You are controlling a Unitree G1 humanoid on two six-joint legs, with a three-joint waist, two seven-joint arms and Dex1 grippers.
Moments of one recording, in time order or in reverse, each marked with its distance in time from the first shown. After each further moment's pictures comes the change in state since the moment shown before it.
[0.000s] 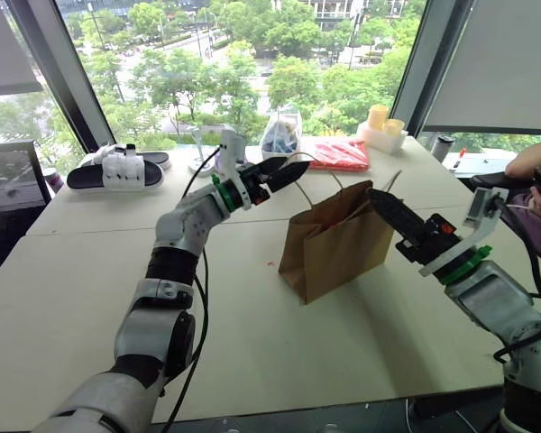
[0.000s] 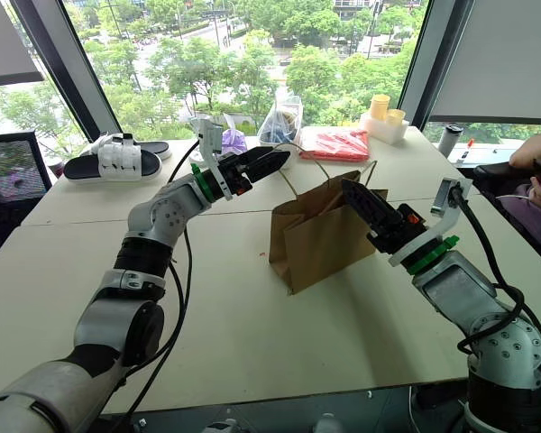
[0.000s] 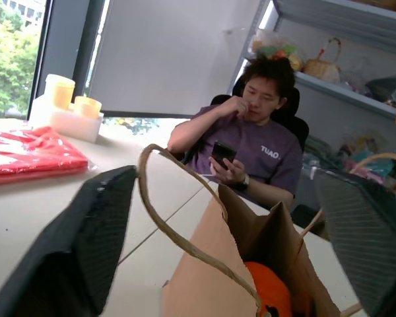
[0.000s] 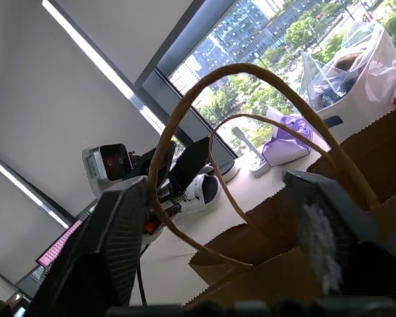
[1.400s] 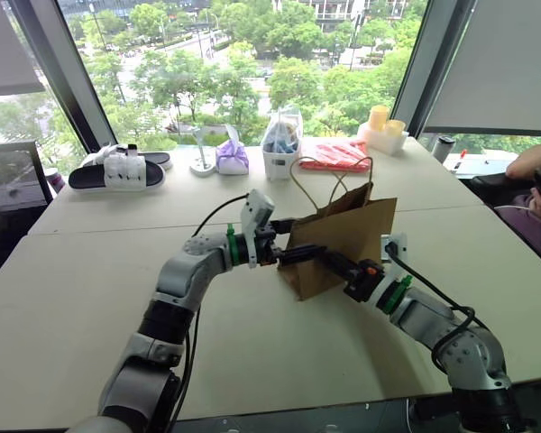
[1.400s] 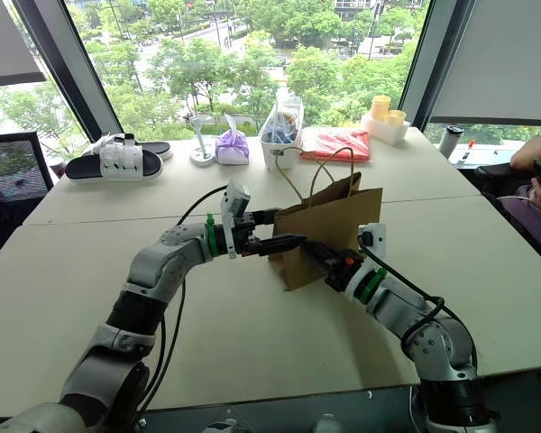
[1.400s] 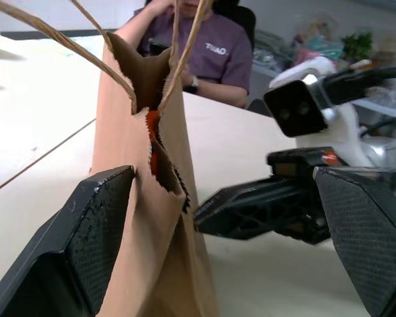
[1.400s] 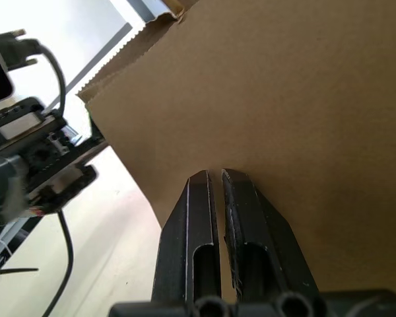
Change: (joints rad) left arm 0.314 -0.004 -0.242 -0.385 0.116 0.050 -0.078; right arm 0.011 0.121 0.290 0.190 -0.549 0.007 0.309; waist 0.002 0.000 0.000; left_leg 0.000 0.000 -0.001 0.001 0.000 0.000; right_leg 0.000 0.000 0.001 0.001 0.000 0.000
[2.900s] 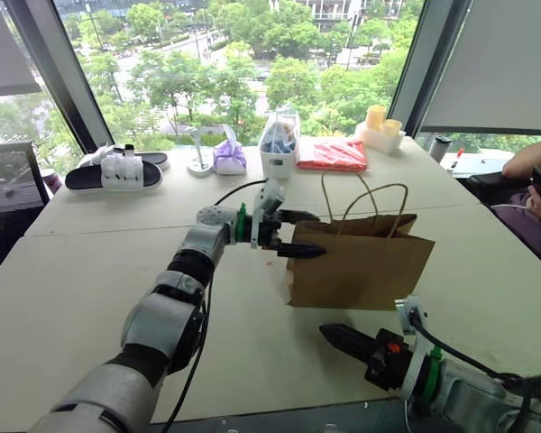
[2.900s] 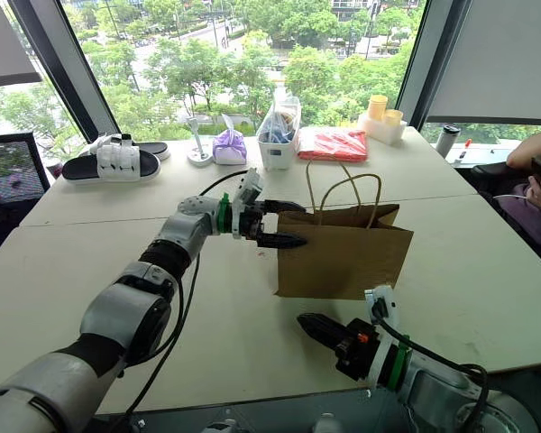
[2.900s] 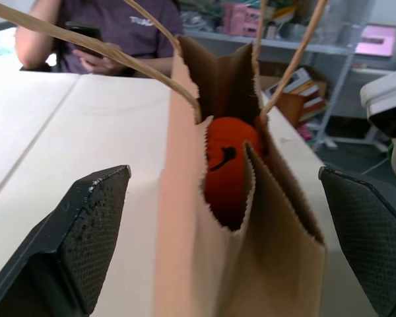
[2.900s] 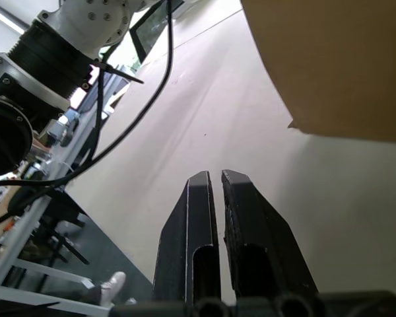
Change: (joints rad) left arm -0.371 0.011 0.025 0.753 0.161 -0.471 -0.459; right arm 0.424 -0.206 -0.075 -0.381 0.225 0.135 0.036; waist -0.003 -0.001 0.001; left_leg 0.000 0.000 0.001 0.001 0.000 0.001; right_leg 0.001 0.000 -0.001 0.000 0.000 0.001
